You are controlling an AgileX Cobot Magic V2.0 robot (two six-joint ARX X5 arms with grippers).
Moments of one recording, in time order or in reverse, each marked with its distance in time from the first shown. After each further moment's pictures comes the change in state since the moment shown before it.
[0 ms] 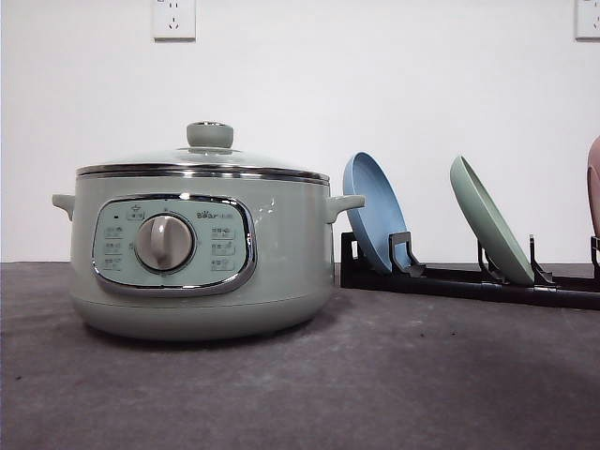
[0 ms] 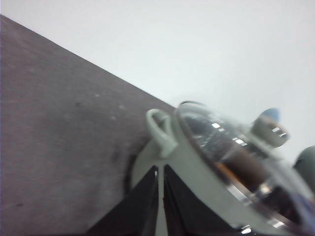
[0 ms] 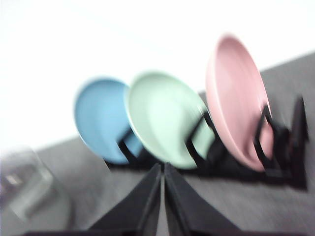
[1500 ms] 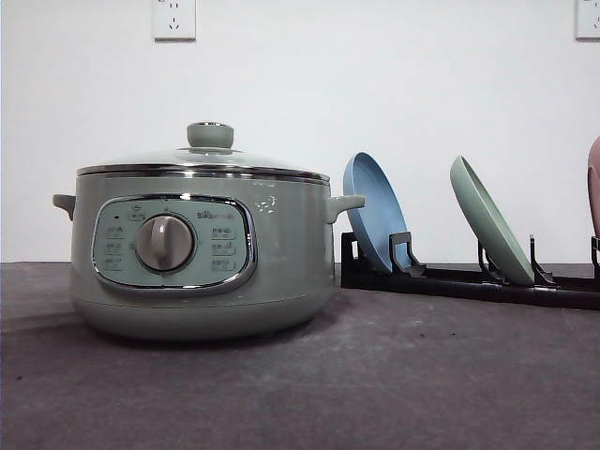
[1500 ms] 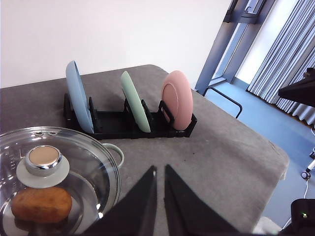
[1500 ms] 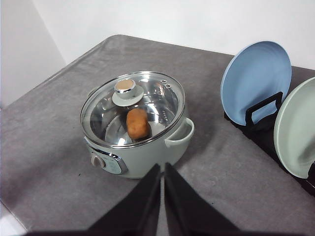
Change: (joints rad) left_arx -0.295 0.746 1.114 -0.612 0.444 0.428; right_arx 0.285 0.712 1.074 -0.782 -0.295 -0.399
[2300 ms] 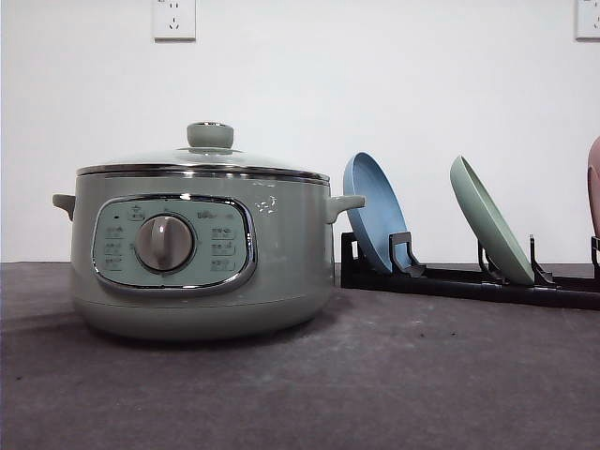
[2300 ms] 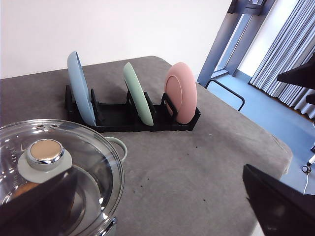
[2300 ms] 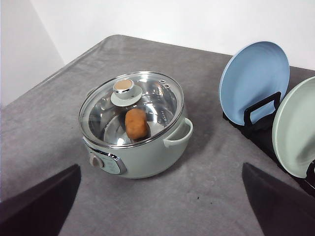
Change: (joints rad) left_arx 0.000 0.030 0.000 -0.004 0.000 0.014; right_arx 0.000 0.006 0.000 0.001 0.005 0.008
